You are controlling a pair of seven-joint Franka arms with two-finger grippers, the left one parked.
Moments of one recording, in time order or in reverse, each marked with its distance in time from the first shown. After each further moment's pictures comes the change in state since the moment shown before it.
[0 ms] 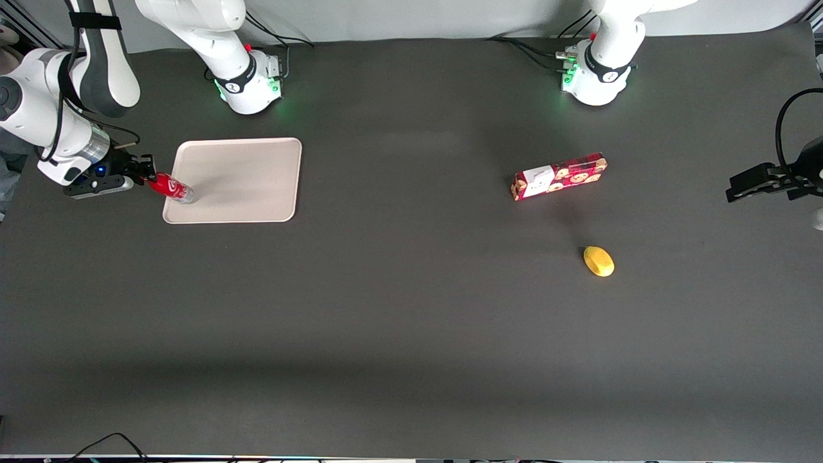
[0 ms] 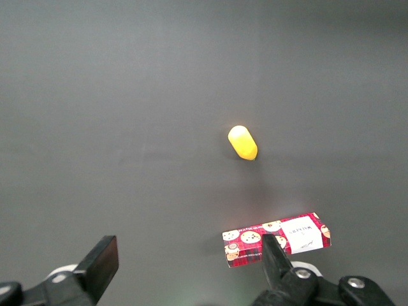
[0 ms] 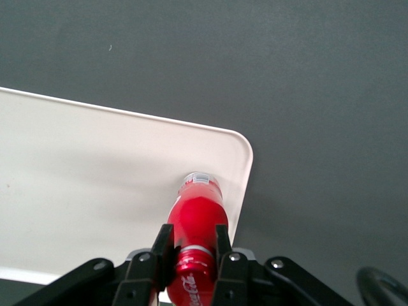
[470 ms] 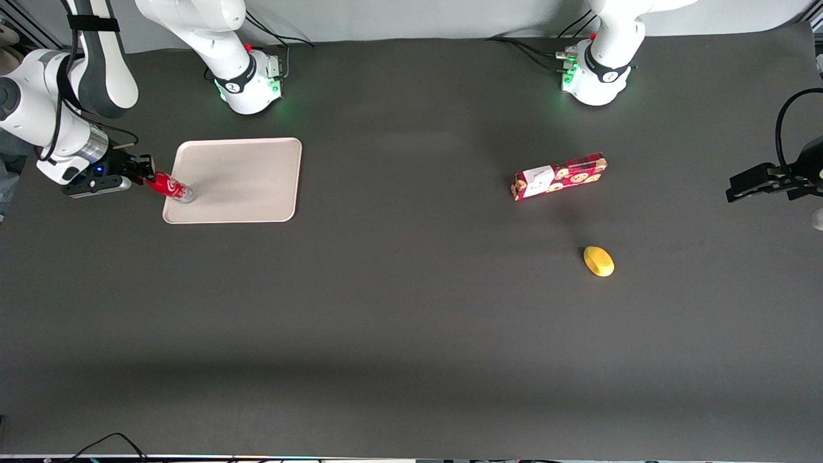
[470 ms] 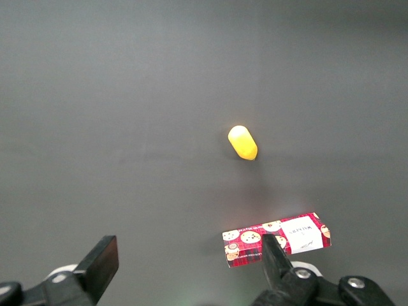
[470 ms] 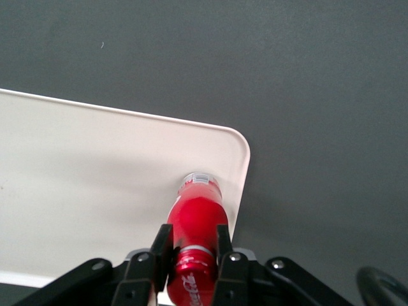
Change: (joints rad) arm 0.000 0.009 -0.019 -0.010 -0.001 0.020 0.000
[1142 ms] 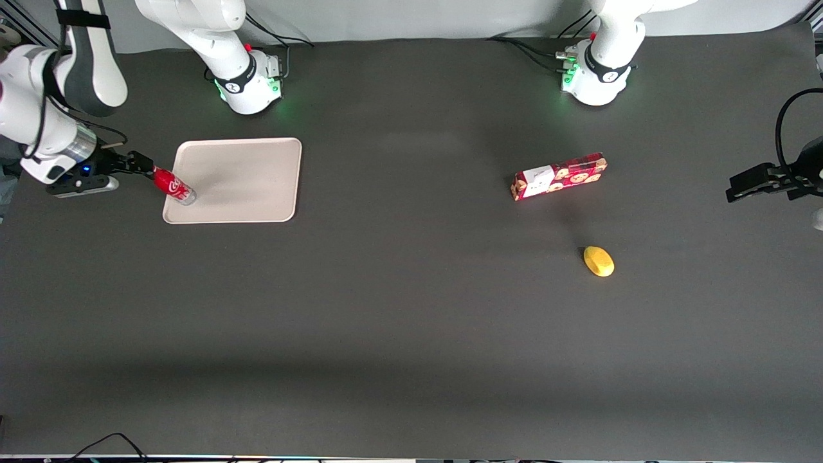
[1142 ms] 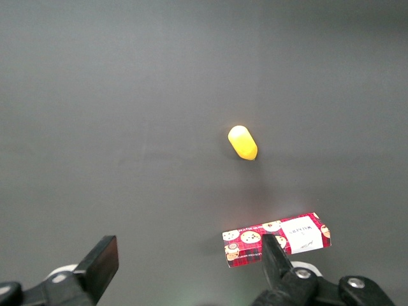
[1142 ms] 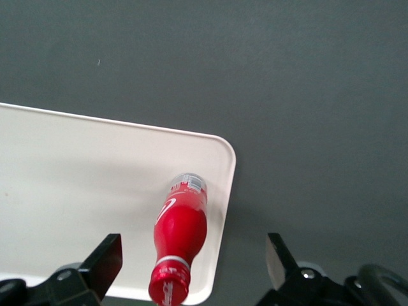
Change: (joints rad) arm 0.003 -0.010 -0.012 0.066 0.000 -0.057 0.000
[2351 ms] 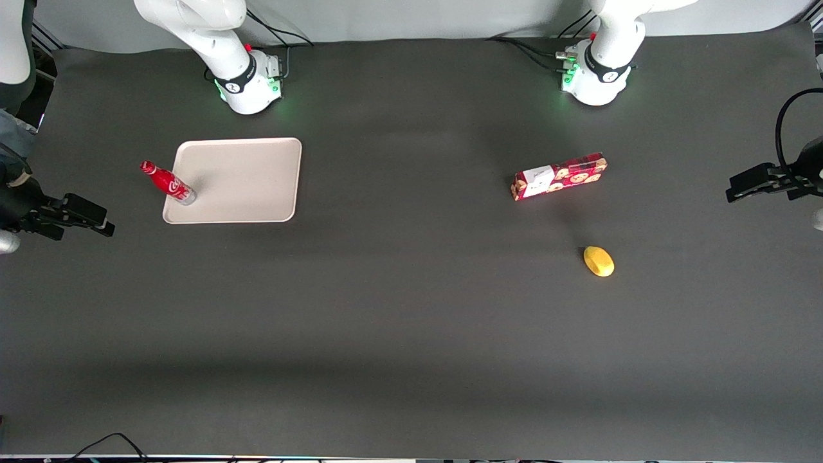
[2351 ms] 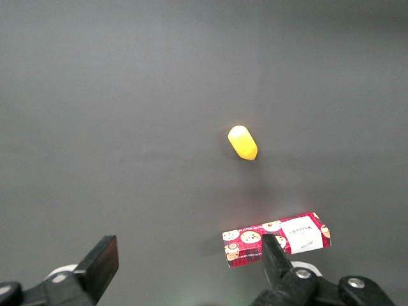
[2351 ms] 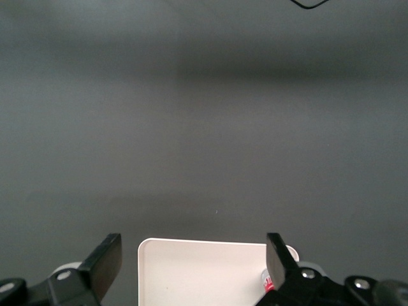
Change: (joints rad) arm 0.071 0.364 0.236 0.980 0.189 -0.492 0.350
